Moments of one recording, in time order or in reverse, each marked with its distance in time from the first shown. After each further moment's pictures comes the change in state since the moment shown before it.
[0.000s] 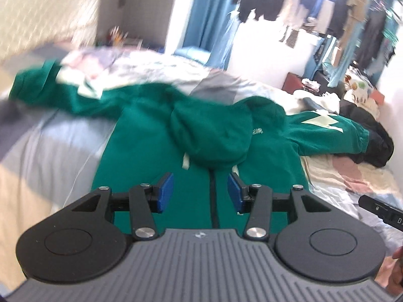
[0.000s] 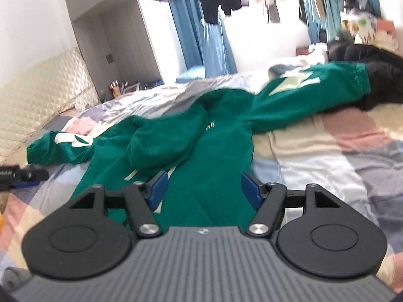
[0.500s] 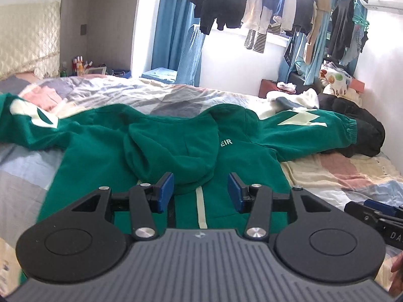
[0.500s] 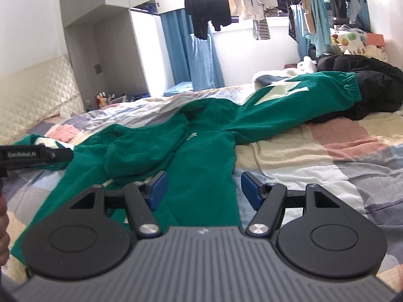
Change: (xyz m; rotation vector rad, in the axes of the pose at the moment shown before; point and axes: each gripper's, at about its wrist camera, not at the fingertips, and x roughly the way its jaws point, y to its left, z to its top) left arm 0.083 -0.068 -0.014 0.110 -0.095 -0.085; right arm 0.029 -0.018 -0.021 -0.018 -0.088 -0.072
